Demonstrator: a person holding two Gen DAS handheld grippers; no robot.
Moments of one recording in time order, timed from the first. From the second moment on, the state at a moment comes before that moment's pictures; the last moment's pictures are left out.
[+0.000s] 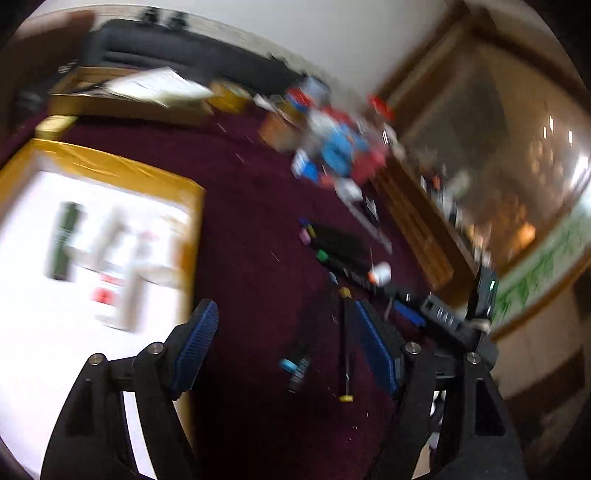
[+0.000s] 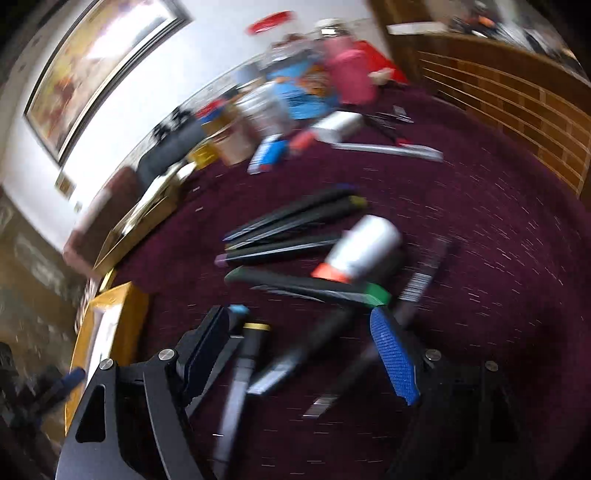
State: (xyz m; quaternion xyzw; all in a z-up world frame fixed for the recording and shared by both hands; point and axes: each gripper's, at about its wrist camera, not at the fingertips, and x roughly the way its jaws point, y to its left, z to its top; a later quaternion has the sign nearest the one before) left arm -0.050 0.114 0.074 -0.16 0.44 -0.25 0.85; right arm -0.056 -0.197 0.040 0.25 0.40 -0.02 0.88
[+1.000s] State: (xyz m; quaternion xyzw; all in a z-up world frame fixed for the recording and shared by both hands) left arm -0.038 0.038 0.032 -0.07 0.45 -0.25 0.86; right arm -0.069 -0.225 0.016 0.29 0.37 0.00 0.88
